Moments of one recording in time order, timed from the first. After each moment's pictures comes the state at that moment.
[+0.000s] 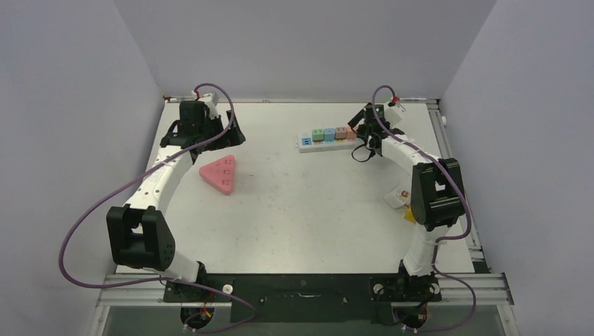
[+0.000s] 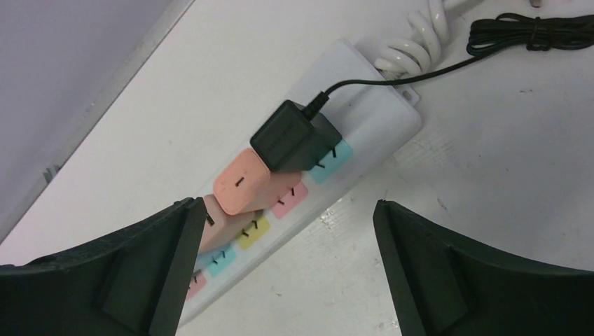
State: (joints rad) left arm -0.11 1.51 1.27 -0.45 0.17 -0.32; right arm 0.22 1.87 1.32 -0.15 0.34 0.86
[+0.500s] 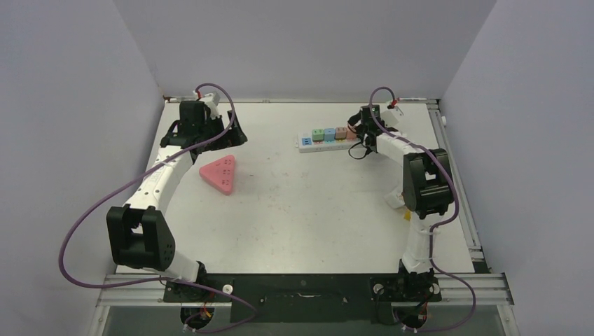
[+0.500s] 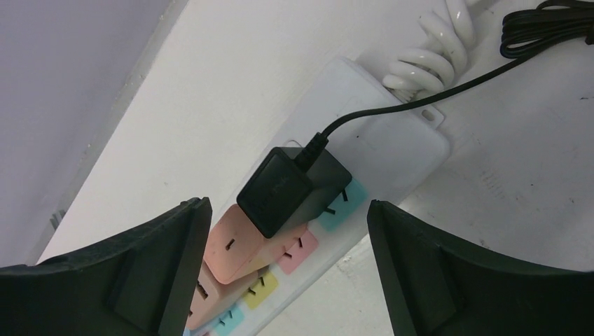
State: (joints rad) left arm -0.11 1.51 1.27 -0.45 0.22 -0.32; right arm 0.21 2.03 1.41 -0.10 0.35 0.98
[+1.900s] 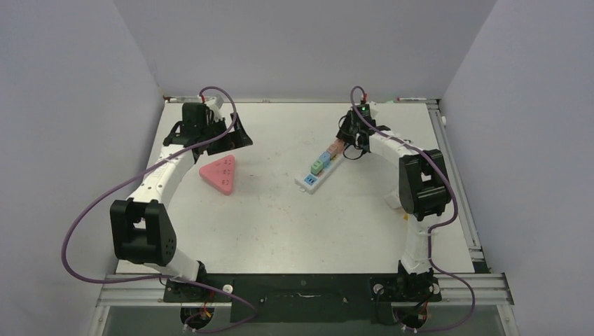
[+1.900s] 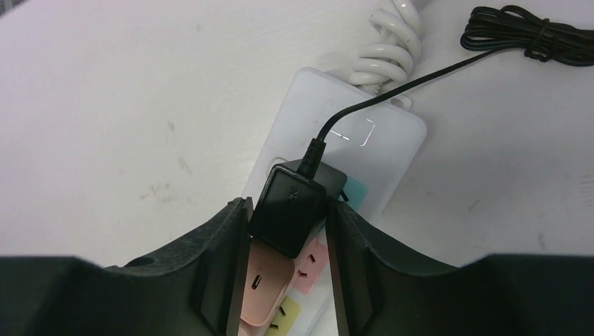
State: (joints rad) left arm -0.11 1.54 1.26 -0.44 0.33 -0.37; right arm 0.26 2.04 1.47 -0.17 0.12 0.62
